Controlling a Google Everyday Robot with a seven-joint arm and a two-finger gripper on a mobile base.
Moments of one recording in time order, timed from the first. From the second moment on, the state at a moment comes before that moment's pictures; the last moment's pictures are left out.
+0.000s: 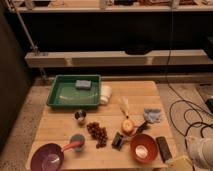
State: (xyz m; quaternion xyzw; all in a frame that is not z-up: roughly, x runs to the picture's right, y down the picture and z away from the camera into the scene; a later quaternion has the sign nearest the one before) arm 0.303 0.249 0.577 -0.20 -0.03 0.46 0.86
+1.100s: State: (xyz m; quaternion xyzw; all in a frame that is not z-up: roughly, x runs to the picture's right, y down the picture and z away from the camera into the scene) arm 0.303 0.249 0.577 -0.20 -0.03 0.46 0.86
